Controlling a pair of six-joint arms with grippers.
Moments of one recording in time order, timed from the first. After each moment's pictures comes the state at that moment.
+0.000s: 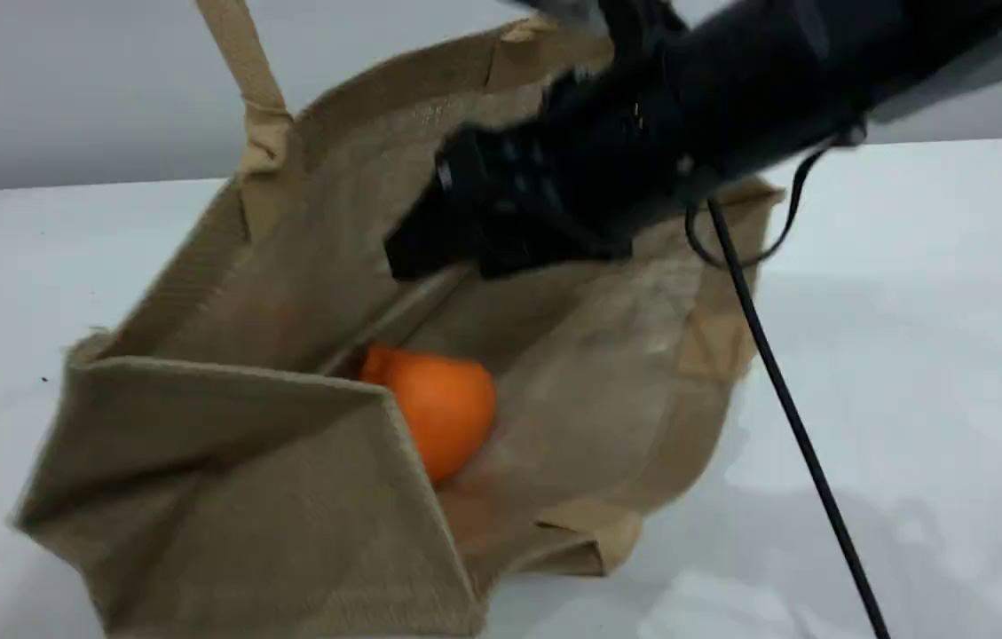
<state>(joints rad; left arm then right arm) -0.39 1.56 -1.64 -0.26 1.06 0.20 0.52 1.89 -0.97 1.75 0.54 -1.57</state>
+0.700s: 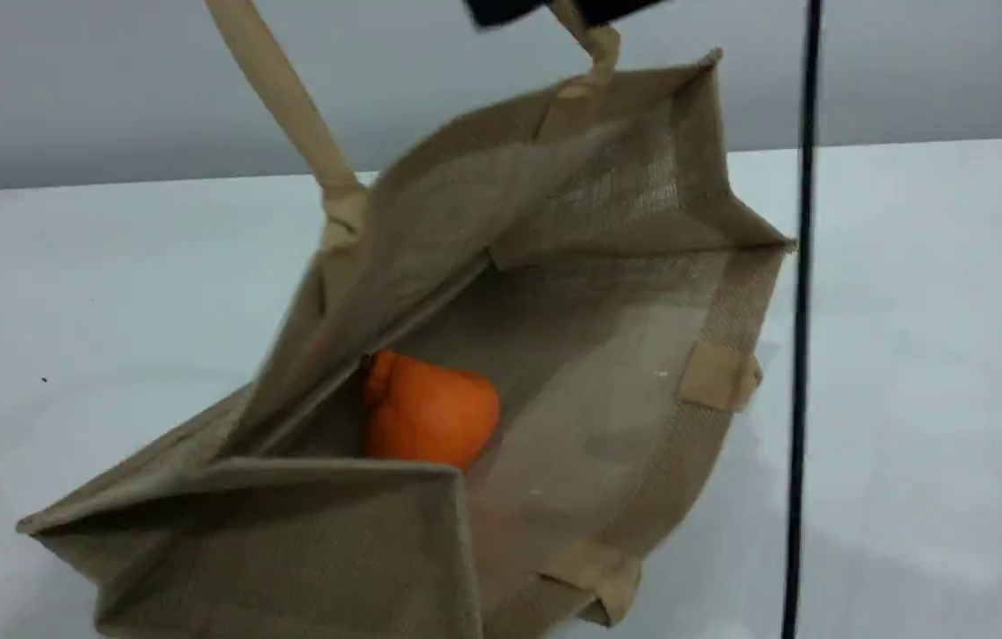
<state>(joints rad) -0.39 1.57 -1.42 -0.26 0.86 0.20 0.49 1.43 -0.97 0.99 0.56 -0.94</state>
